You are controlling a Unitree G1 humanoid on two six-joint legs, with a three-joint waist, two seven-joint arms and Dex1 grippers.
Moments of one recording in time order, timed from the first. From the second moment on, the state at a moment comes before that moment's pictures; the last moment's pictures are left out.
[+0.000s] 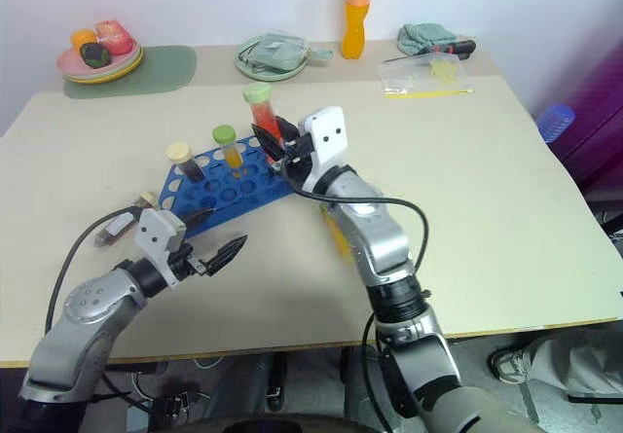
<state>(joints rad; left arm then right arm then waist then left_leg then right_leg) 0.10 0.50 0.08 -0.44 -0.36 0.34 -0.56 -0.58 0.02 0.17 0.02 0.21 0.24 0.36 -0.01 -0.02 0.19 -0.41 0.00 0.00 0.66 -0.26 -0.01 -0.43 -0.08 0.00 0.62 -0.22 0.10</state>
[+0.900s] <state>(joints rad) 0.15 0.51 0.13 -0.56 -0.45 0.43 -0.55 -0.68 0.12 0.11 0.55 0.12 -0.17 0.32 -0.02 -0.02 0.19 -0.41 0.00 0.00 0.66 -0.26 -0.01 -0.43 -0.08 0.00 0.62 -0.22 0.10</state>
